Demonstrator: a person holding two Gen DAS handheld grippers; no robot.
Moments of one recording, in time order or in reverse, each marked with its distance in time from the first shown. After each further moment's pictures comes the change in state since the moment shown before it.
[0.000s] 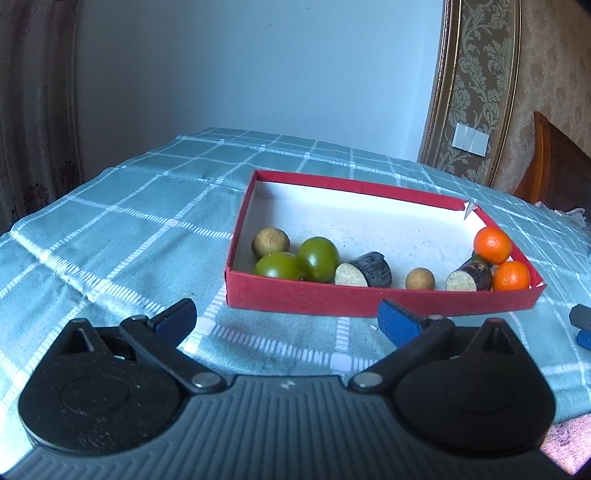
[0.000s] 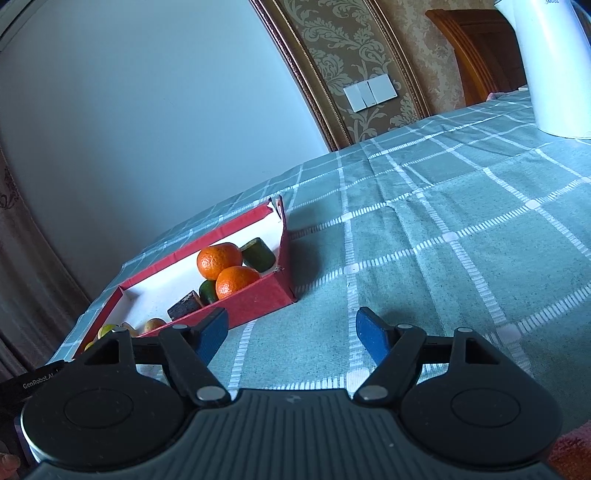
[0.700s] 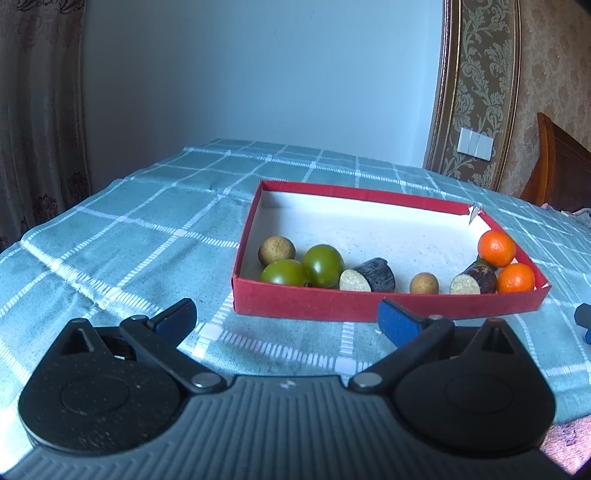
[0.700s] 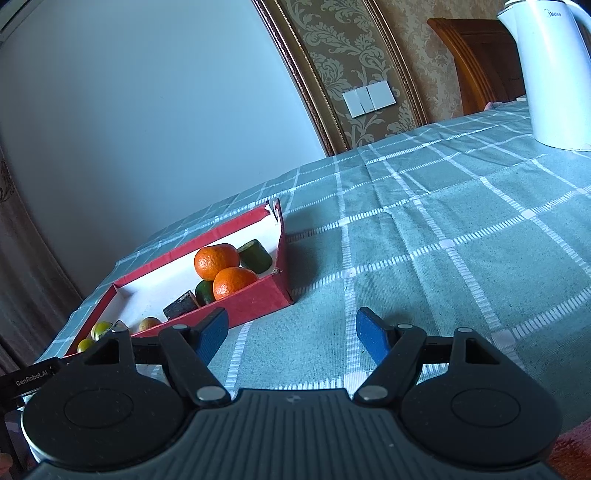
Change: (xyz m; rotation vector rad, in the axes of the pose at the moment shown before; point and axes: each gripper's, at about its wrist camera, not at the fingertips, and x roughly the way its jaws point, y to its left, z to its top) left arm -0.008 -0.005 -0.002 0.016 -0.050 0.027; right arm -0.002 0.002 -0.001 -0.022 -0.013 -0.023
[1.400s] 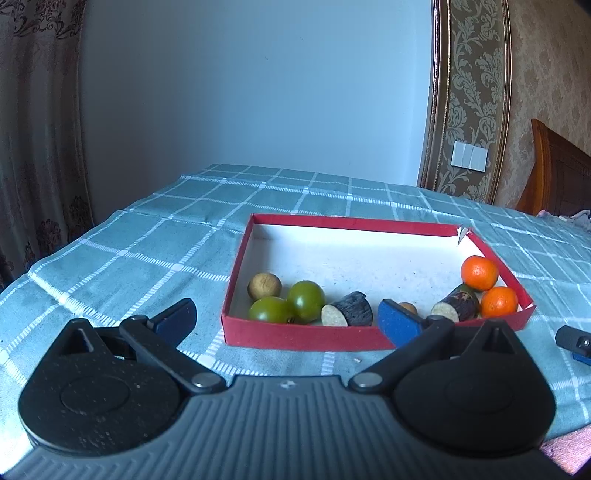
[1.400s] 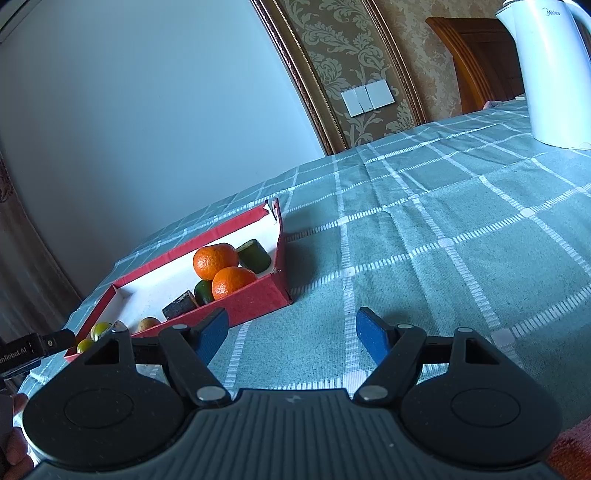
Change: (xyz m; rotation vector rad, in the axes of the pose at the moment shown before) left arm -0.016 -0.018 0.022 0.036 -0.034 0.022; right arm 0.001 0.001 0.000 0.001 0.003 -0.004
